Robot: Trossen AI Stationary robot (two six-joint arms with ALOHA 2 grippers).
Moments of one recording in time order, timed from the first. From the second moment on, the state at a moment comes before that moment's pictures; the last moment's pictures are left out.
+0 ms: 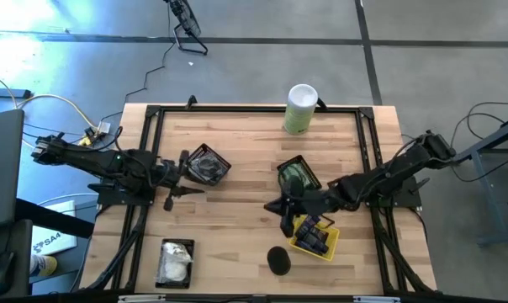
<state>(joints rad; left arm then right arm) -0.21 0.58 0.51 -0.08 -0.03 0.04 0.41 1.47 1.10 -0.08 0.38 0.68</state>
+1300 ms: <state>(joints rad) -0.21 0.56 0.51 -0.27 -0.03 -0.01 0.83 1.77 1.26 -0.65 0.14 2.02</state>
